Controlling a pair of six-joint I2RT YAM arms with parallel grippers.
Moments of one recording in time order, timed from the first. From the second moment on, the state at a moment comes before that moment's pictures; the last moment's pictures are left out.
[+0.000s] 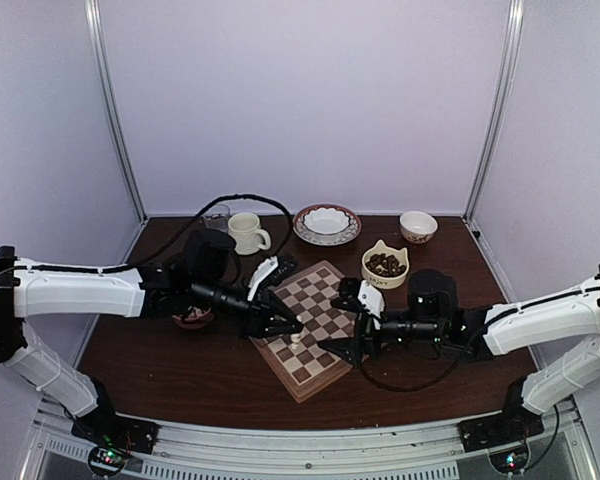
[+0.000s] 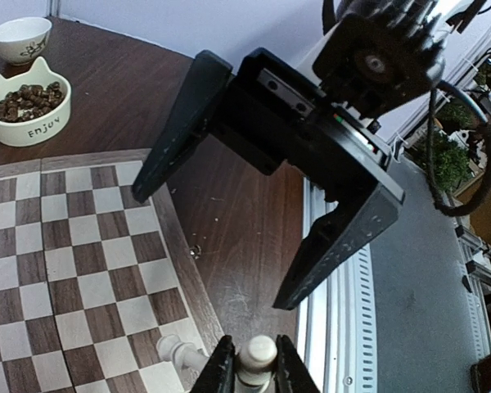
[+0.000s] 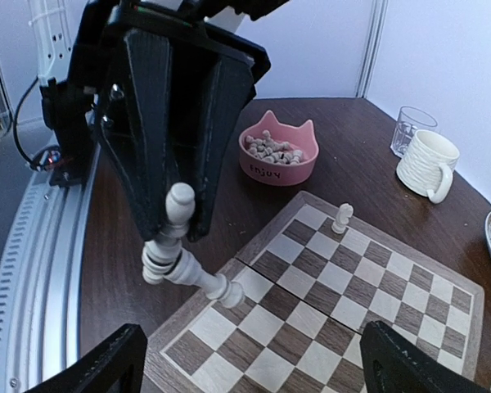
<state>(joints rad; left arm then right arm) -0.91 1.45 0.90 0.01 0.65 -0.10 0.98 1.34 0.56 0.51 -0.26 -0.11</state>
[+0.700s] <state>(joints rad) -0.93 1.49 0.93 0.00 0.81 -0.10 1.19 1.37 0.61 0.35 0.03 -0.38</state>
